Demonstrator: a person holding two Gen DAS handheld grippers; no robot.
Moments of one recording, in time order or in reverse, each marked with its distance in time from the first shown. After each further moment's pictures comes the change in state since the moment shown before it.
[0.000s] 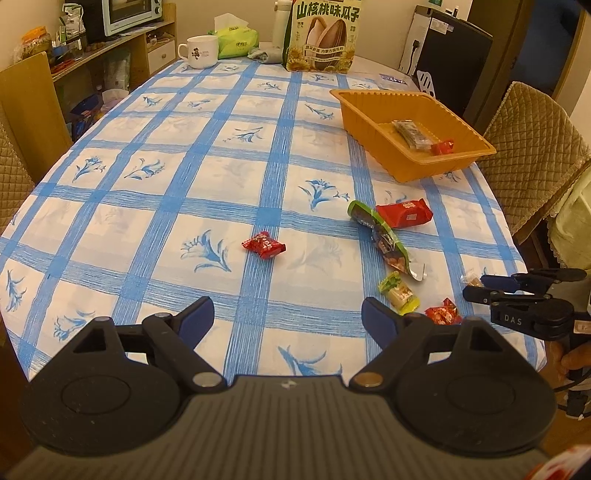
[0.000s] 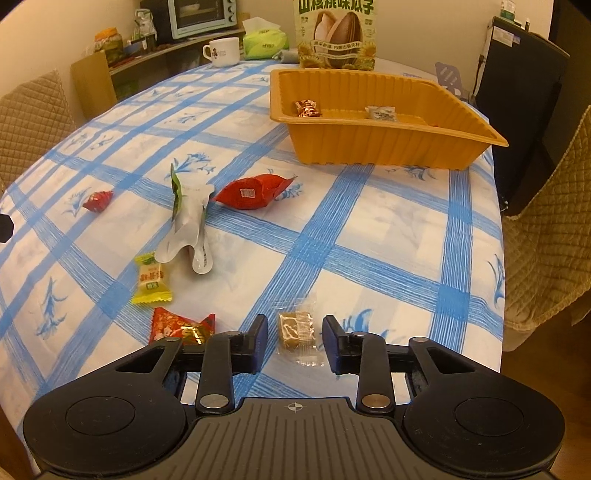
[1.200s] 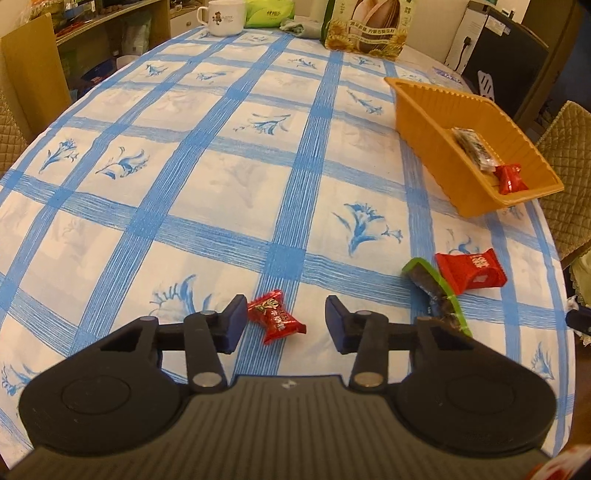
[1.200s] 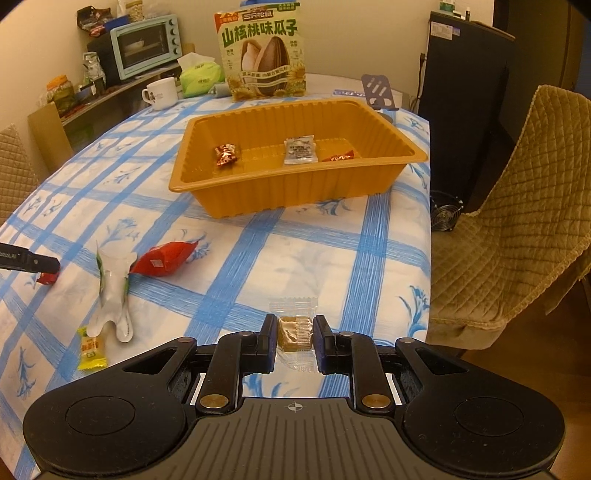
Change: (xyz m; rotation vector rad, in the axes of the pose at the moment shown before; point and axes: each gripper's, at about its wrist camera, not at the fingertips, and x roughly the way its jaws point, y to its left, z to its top) left arm 0.109 0.015 0.053 -0.118 0.074 0.056; right arm -0.022 -0.073 0.031 0.150 -0.059 -0.063
